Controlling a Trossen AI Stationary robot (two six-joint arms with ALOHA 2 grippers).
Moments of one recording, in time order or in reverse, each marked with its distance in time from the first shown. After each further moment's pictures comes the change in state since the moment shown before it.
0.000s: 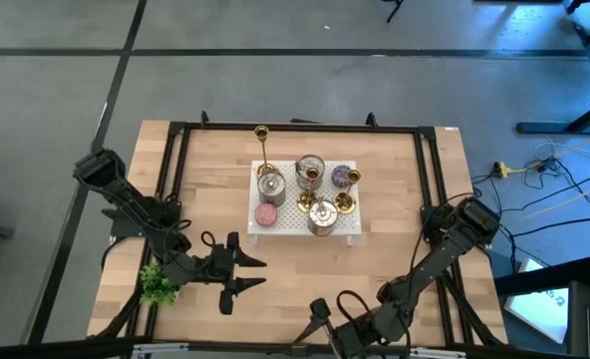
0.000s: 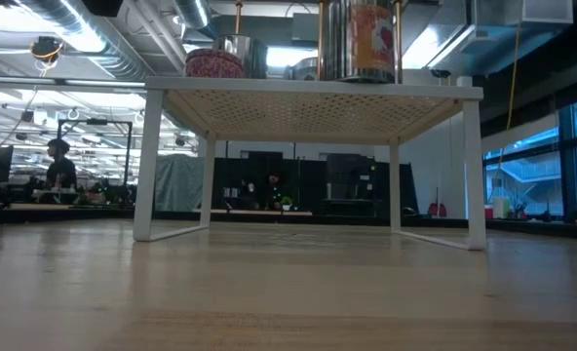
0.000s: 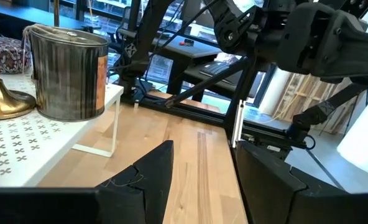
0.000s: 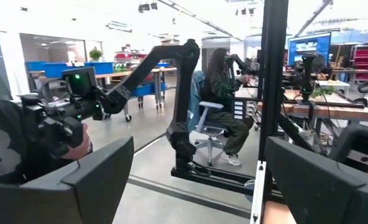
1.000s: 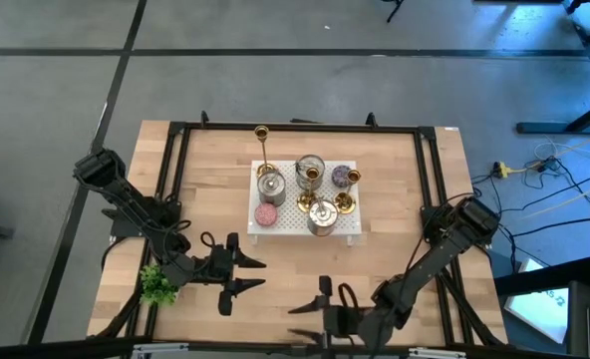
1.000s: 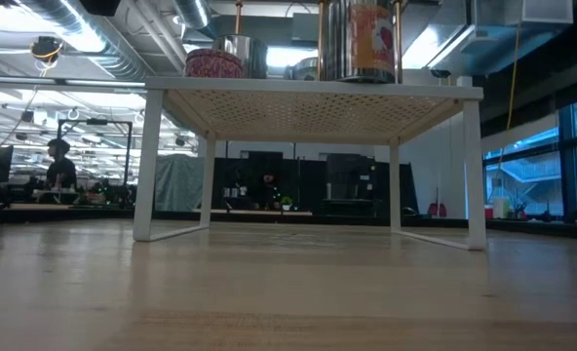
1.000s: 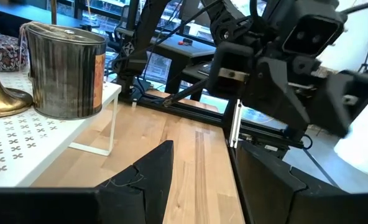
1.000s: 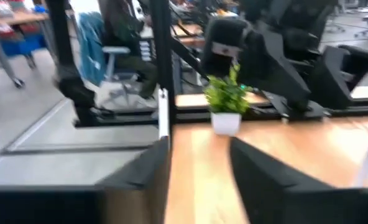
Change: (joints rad) left arm -0.009 0.000 0.000 -0.001 -0.001 -0.010; right arm -0.015 0.000 0.000 -0.330 0.399 0.229
